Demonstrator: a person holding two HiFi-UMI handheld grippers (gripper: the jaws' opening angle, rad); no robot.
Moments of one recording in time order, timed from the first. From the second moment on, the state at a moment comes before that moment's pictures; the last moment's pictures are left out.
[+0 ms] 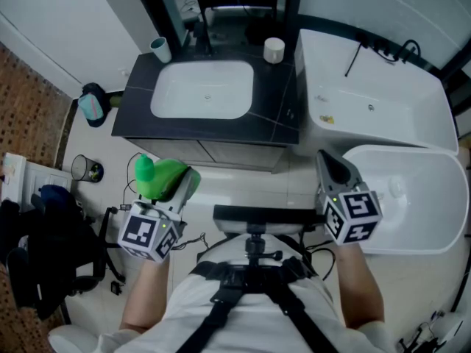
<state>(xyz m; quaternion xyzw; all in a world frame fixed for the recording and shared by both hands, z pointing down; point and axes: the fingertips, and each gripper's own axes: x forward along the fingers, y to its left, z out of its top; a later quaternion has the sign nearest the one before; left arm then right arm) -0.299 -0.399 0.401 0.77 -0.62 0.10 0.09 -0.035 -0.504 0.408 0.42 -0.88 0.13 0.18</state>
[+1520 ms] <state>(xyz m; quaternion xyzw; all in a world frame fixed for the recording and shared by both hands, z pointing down) -0.291 -0.407 0.397 0.78 -0.61 0.10 0.09 -0.037 -0.508 0.409 0.42 -0.88 0.13 0.18</state>
